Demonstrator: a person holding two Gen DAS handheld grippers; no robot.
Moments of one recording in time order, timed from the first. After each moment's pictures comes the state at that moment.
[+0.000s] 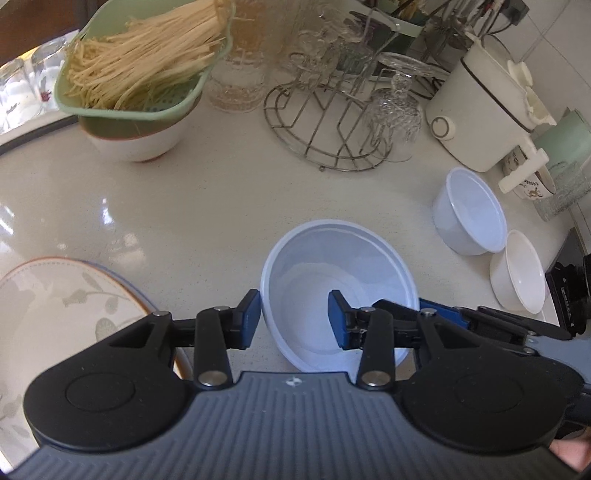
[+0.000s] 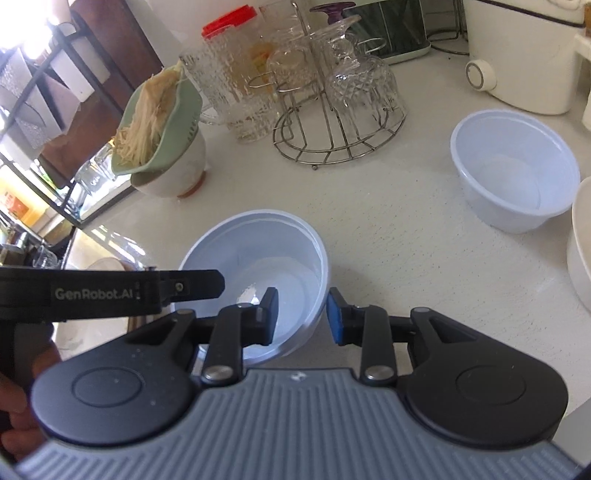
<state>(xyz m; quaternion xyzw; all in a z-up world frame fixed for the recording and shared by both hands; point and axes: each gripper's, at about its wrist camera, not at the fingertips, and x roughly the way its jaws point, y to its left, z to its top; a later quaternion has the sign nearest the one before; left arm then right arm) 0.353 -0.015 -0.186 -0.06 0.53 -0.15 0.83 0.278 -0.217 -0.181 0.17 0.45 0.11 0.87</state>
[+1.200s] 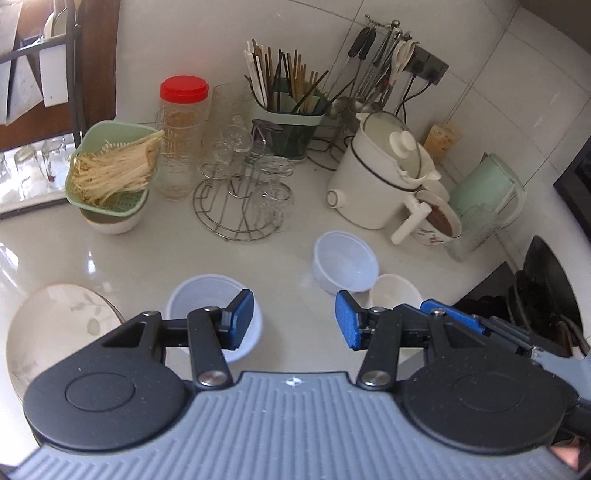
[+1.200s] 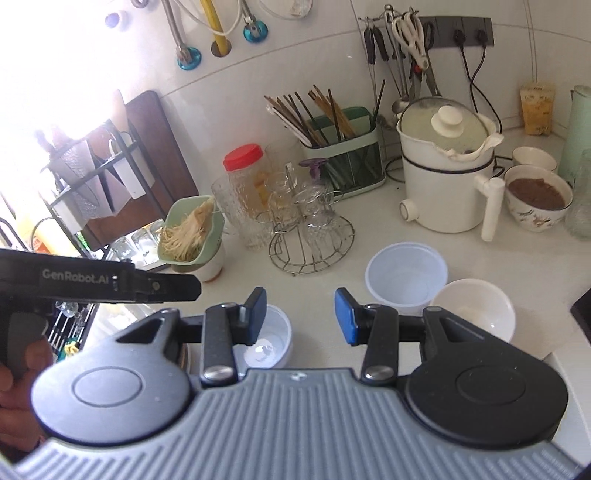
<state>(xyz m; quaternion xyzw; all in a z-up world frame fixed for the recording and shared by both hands) 0.241 -0.063 -0.028 -0.09 0.43 -0.19 0.88 0.170 -0.287 -0.048 0.14 0.31 0.08 0.94</state>
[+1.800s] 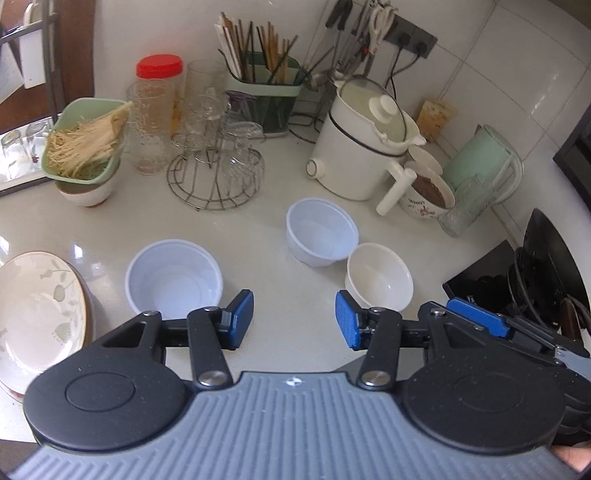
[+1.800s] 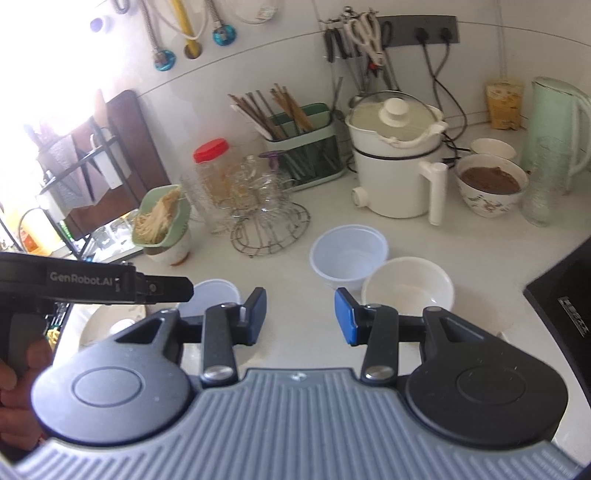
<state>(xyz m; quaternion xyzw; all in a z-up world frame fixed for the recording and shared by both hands) 0.213 -0.124 -0.054 -0.06 0.44 -0.19 0.87 0.127 -0.335 -0.061 0.13 0.32 0.05 0.94</state>
